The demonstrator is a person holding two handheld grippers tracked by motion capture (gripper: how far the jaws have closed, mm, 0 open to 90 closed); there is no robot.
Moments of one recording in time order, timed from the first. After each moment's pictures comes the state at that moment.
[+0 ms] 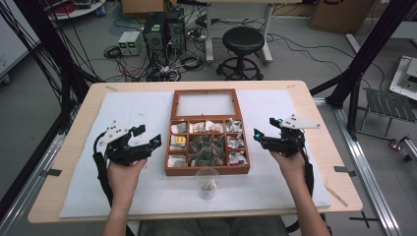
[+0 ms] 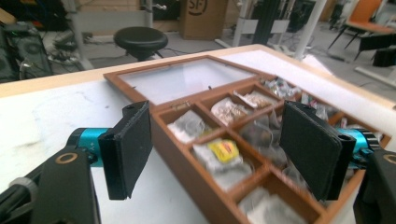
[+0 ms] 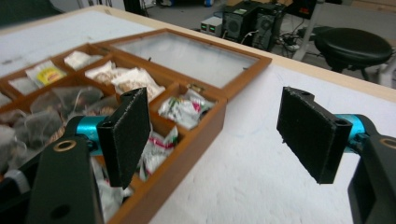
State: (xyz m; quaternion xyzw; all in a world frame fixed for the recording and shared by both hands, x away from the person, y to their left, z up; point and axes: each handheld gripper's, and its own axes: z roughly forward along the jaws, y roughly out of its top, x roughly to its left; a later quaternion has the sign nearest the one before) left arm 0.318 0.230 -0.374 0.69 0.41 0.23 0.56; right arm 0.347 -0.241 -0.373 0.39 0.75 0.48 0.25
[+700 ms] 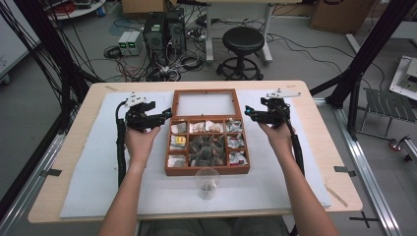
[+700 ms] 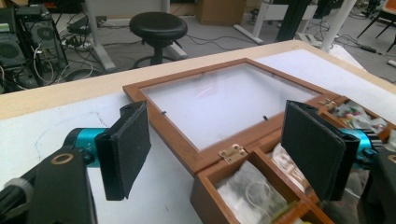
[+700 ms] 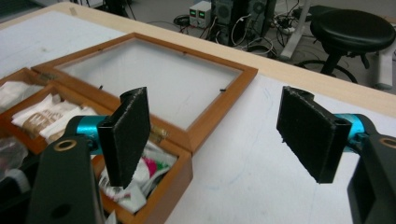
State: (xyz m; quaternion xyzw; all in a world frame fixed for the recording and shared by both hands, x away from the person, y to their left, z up) left arm 0.421 0.212 -0.379 0.70 0.44 0.23 0.52; right arm 0.436 -0.220 -0.368 0.42 0.75 0.45 0.23
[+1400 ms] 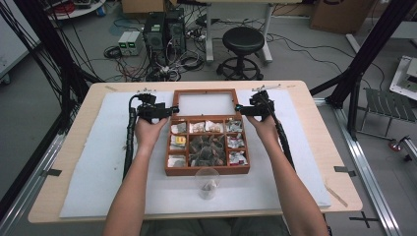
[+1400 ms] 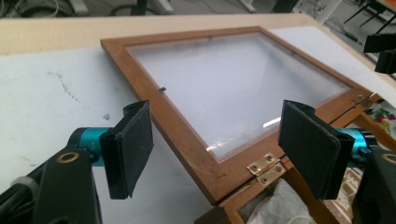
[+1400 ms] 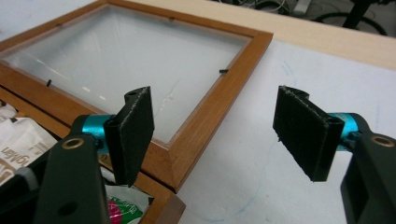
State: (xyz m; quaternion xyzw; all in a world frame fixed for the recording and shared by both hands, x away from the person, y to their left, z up) left arm 0.483 0.204 -0.412 0.71 0.49 0.11 0.48; right arm 0.496 -0.196 -0.404 0.46 0.77 0.40 0.17
